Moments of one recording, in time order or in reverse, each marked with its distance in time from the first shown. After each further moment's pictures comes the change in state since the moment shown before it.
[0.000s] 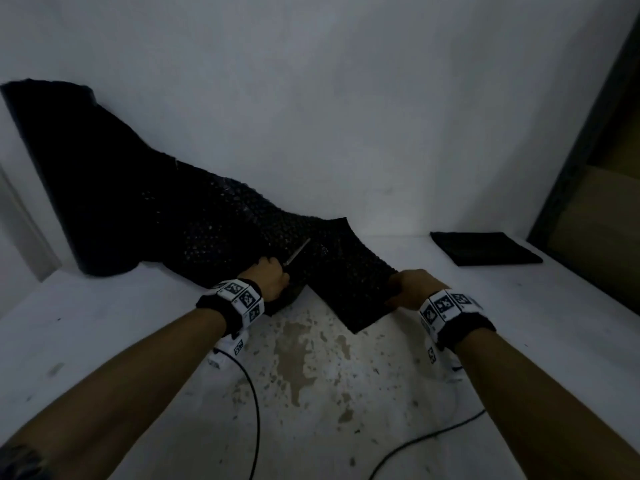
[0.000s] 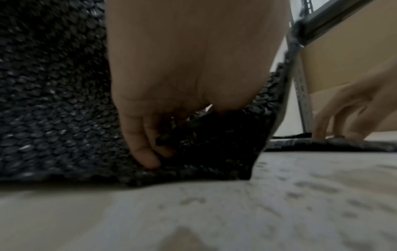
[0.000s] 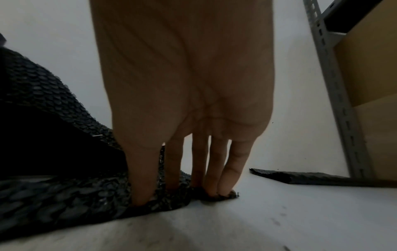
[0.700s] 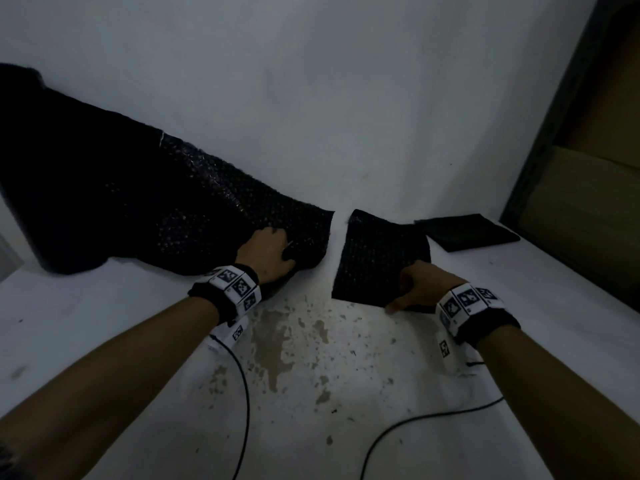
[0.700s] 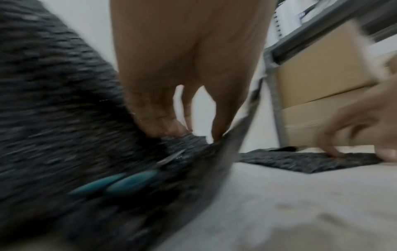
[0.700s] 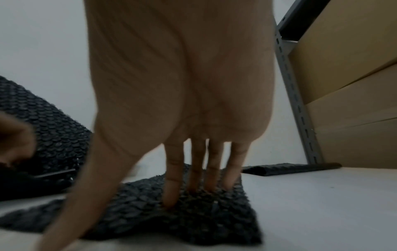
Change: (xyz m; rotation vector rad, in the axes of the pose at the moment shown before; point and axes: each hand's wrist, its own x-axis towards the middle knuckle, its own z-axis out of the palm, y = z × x) left_hand -0.004 0.044 -0.015 -0.044 0.231 0.295; right_hand -0.042 0.049 -0.002 0.061 -0.031 0.066
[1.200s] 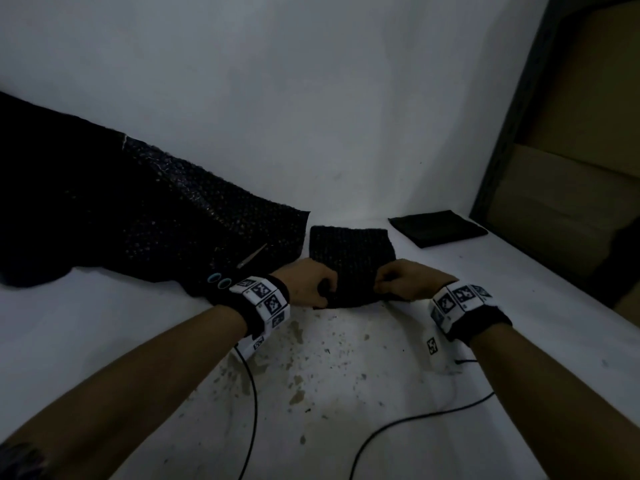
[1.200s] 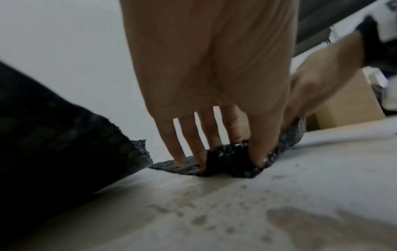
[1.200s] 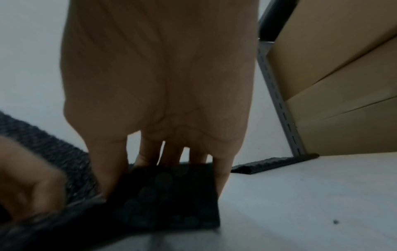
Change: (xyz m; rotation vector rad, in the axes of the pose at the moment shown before) left_hand -0.004 0.102 0.021 -0.057 -0.427 0.409; right_hand -0.019 0.021 -0.009 0.250 -0.018 -0.138
